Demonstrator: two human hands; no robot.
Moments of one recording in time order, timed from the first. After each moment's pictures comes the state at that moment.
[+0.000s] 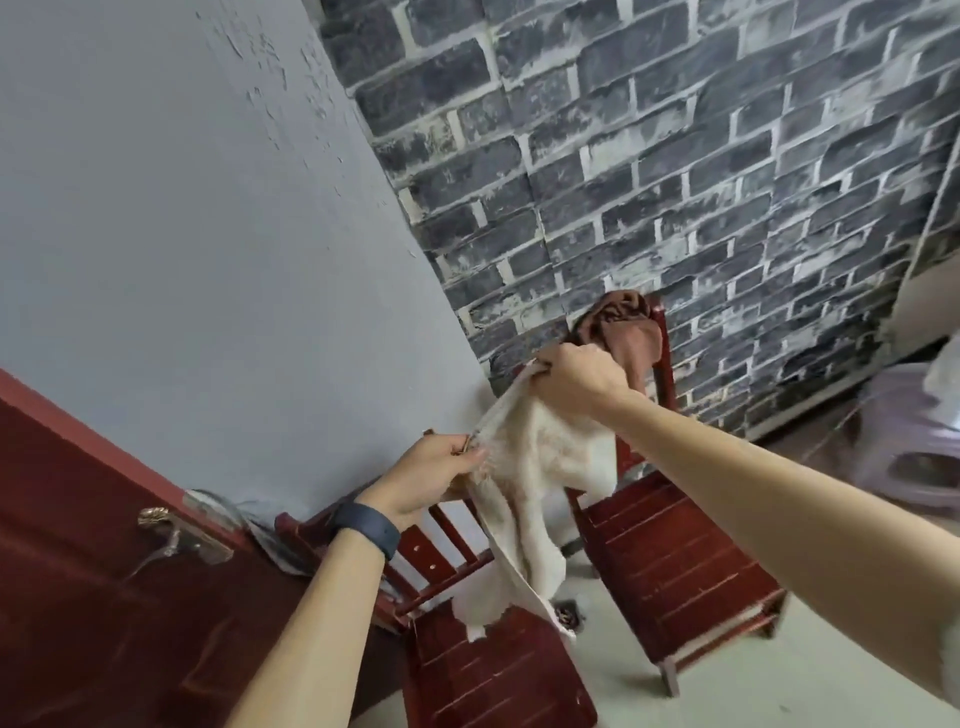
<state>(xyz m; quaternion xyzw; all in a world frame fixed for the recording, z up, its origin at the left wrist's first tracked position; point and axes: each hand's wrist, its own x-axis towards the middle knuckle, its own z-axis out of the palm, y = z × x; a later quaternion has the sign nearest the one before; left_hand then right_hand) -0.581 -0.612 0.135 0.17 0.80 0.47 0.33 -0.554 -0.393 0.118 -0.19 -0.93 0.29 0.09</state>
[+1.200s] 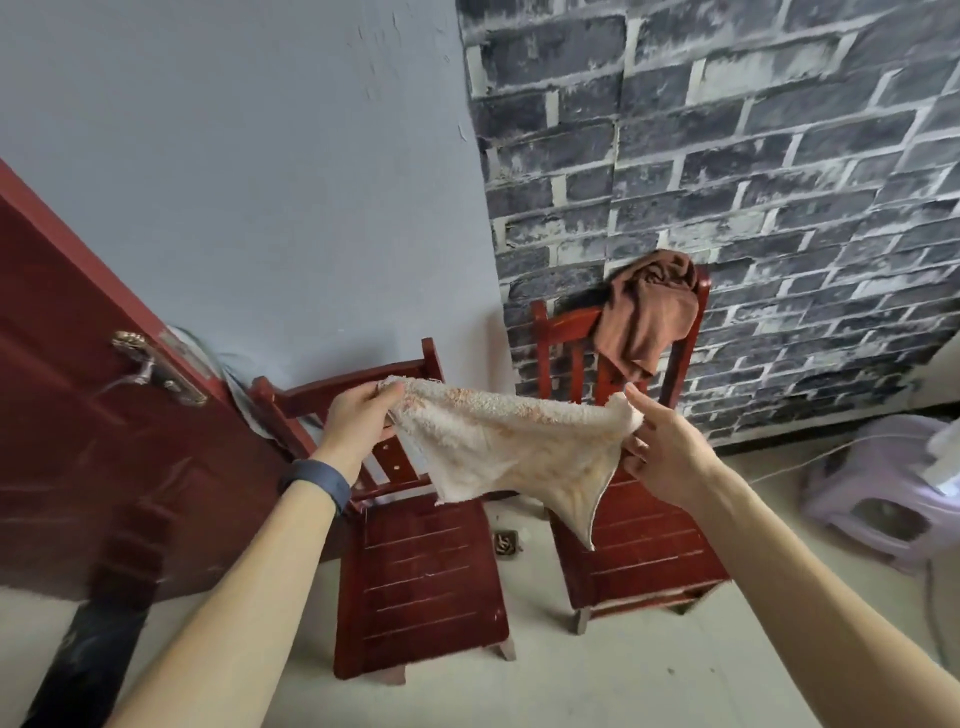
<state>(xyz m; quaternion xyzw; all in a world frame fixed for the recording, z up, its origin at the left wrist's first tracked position) -0.604 -0.669 0.043 -0.06 0.80 0.58 0.10 -0.480 -0.350 -0.002 -0.31 -0.48 0.82 -0.03</state>
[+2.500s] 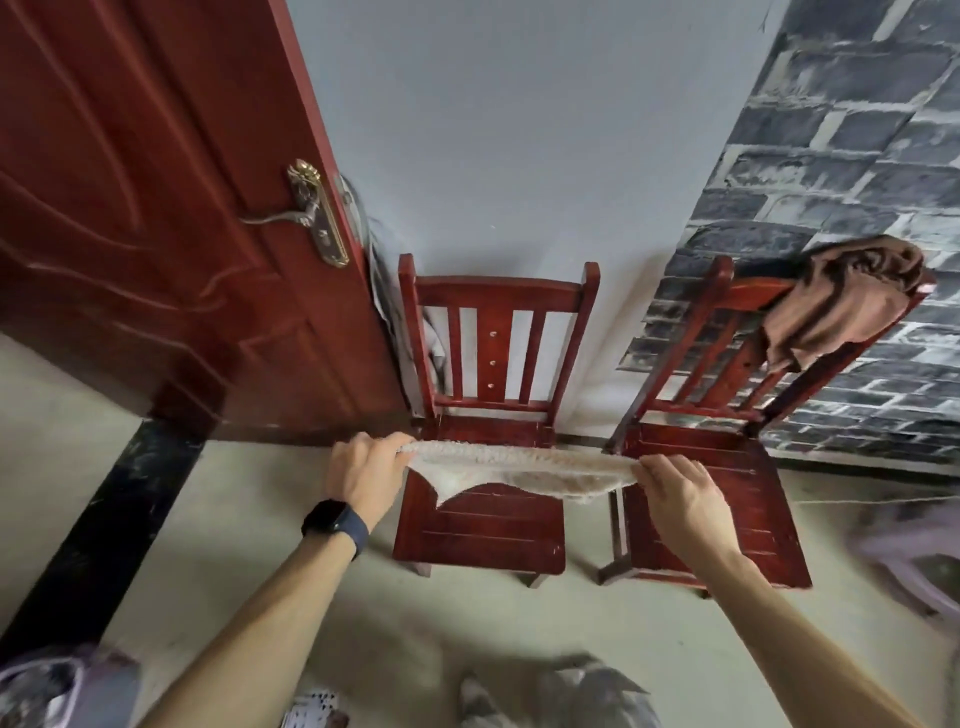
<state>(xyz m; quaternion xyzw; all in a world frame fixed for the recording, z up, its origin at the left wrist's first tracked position) -0.524 -0.905 -0.087 0.03 1.00 0.09 -0.02 -0.468 -0.527 -0.115 -0.05 -0.97 0.19 0.12</state>
